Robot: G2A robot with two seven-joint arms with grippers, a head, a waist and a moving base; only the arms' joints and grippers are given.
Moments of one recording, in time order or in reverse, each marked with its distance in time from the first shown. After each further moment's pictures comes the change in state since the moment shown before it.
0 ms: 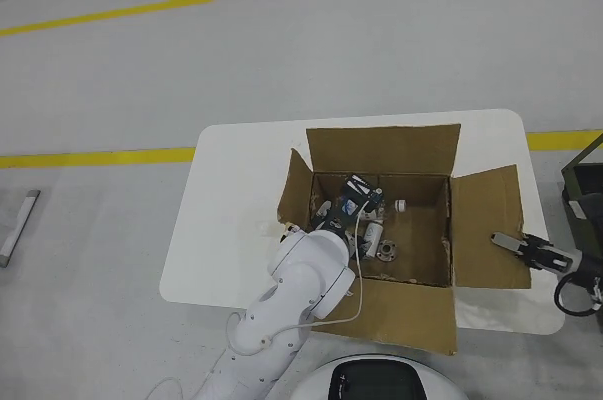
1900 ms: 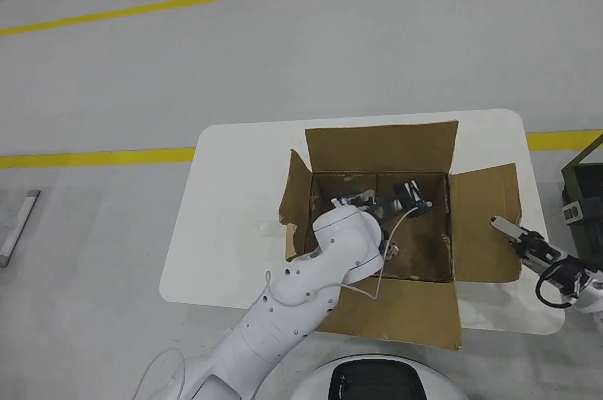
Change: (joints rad) left arm -0.238 -0.058 0.177 0.378 -0.021 -0.313 0.192; right arm -0.057 -0.010 -0.110 0.010 0.203 0.101 -0.247
